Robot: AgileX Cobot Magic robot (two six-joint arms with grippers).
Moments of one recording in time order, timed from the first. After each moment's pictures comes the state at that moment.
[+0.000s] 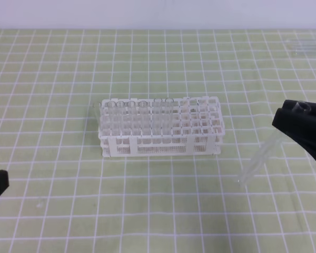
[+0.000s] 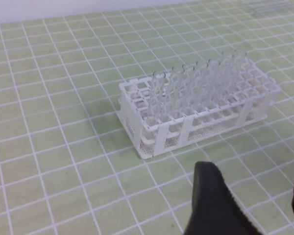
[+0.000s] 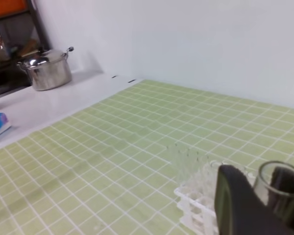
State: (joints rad) left arm -1.03 0.44 -0.61 0.63 0.80 -0.68; right arm 0.00 0.90 -0.54 1.69 0.98 -1.64
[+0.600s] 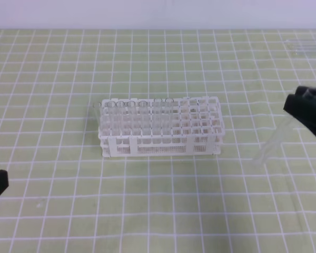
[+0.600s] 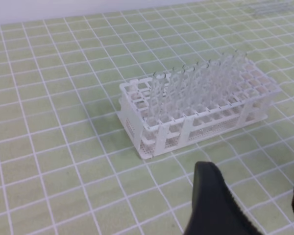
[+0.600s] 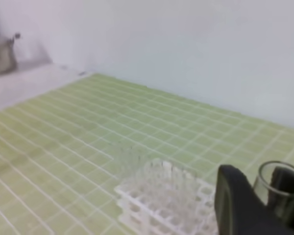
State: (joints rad) left arm -1.03 0.44 -0.61 0.63 0.80 -0.68; right arm 0.03 0.90 -0.60 1.66 0.85 -1.71
